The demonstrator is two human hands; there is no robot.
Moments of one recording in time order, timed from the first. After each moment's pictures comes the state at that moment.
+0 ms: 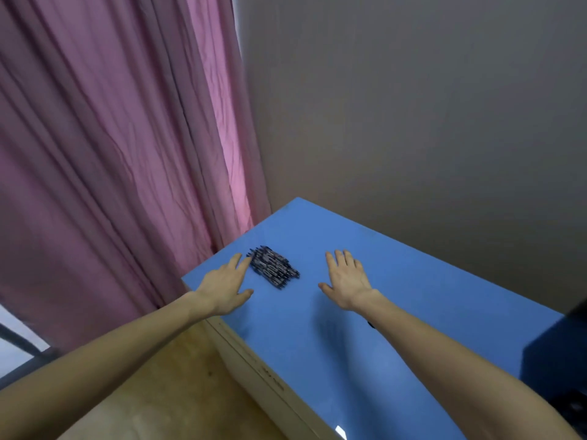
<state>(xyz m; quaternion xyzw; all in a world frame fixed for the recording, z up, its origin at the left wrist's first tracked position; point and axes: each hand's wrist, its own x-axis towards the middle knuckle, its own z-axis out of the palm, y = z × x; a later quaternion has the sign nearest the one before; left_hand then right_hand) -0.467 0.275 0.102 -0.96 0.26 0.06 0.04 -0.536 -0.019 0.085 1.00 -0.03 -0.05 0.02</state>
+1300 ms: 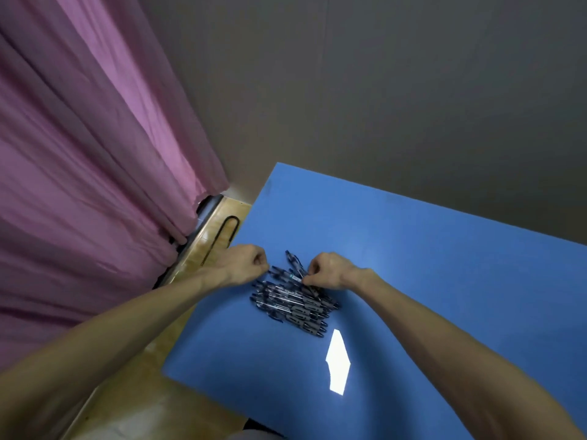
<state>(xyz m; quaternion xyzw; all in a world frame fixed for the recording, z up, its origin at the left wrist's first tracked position) -0.130 0.213 -0.002 -0.88 0.38 0.28 -0.04 -0.273 0.012 -0.021 0.90 -0.19 -0.27 -0.28</state>
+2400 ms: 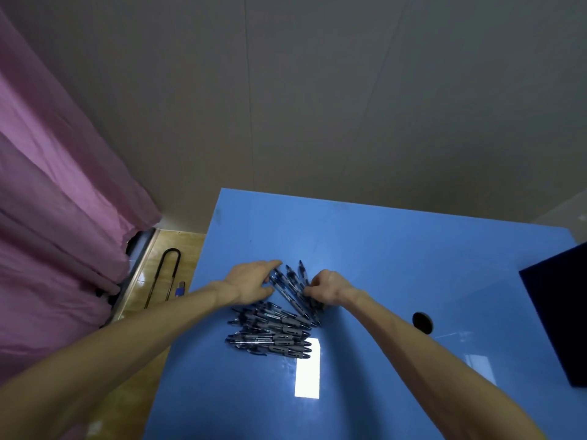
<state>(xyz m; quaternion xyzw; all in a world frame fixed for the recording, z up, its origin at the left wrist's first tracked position) -0.125 0.130 -0.033 -0.75 0.60 0.26 -0.03 -0.309 -0.008 -0.021 0.80 -0.44 -0.24 -0.33</state>
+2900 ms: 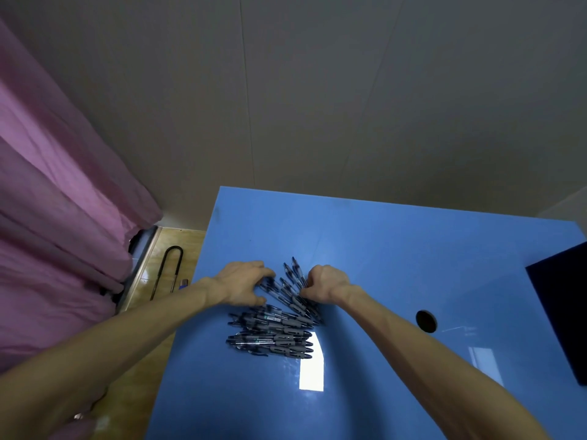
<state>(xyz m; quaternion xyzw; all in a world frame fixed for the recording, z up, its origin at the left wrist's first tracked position) -0.109 0.134 -0.030 -0.71 0.66 0.23 0.06 -0.295 -0.002 -0.012 0.86 -0.39 -0.25 -0.22</state>
